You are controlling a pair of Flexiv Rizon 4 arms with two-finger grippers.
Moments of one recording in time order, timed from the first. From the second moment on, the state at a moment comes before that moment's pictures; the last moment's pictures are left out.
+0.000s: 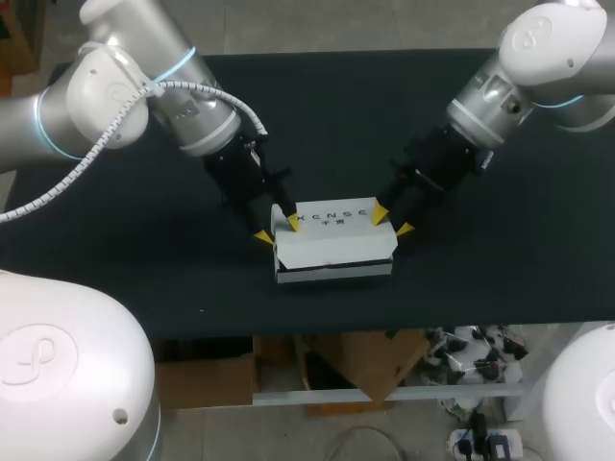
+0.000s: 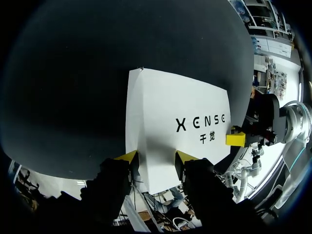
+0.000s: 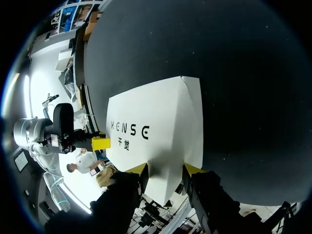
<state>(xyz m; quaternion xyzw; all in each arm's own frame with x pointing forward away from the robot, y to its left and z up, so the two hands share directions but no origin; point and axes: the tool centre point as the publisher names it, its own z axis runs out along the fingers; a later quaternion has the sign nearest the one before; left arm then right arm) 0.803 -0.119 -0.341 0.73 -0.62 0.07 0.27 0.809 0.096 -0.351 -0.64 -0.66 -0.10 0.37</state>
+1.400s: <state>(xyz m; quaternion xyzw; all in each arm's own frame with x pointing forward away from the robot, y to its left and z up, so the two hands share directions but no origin) 0.801 -0.122 -0.334 0.74 -0.60 0.04 0.30 0.816 0.095 -0.343 -0.63 -0.66 -0.09 0.39</state>
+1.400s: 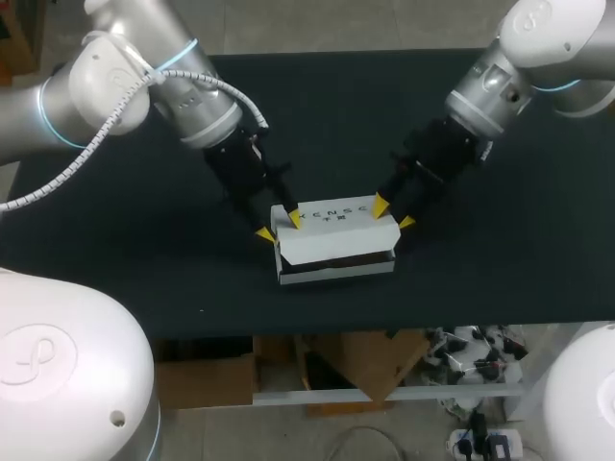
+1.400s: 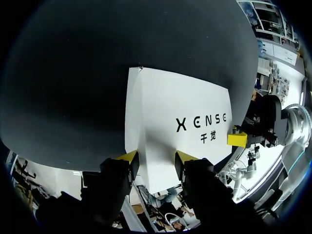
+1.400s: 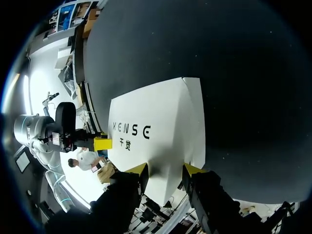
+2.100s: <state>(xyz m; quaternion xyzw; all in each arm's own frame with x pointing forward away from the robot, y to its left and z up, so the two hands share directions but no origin) 0.803 -0.121 -0.330 0.74 -0.59 0.03 0.32 0.817 0.096 -0.342 -0.64 -0.66 -0.08 0.39</state>
